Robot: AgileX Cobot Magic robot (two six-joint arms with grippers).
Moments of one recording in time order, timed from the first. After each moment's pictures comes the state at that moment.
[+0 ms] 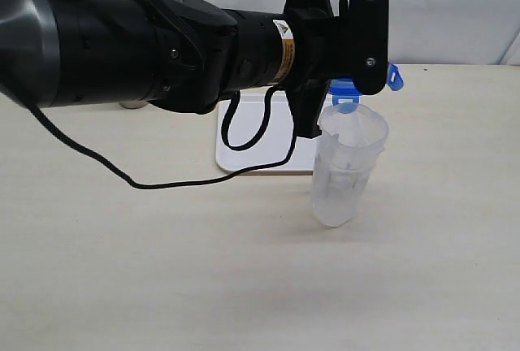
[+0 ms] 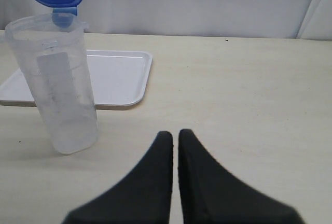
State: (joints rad) left arm -0.87 1.81 -1.33 1.57 0.10 -0.44; right arm 0.06 0.00 0.00 -0.01 0.35 -0.01
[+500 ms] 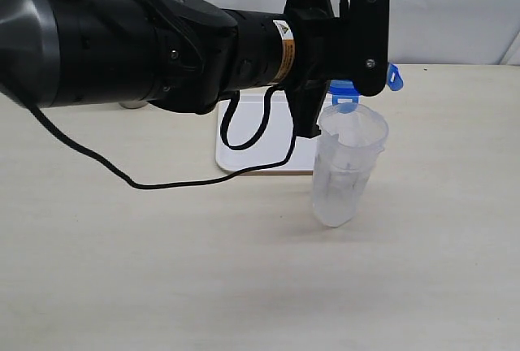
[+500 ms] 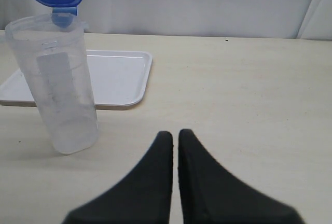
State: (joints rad) left arm -0.87 1.81 -1.33 1.58 0.10 -0.44; right arm 0.06 0.00 0.00 -0.01 0.35 -0.01
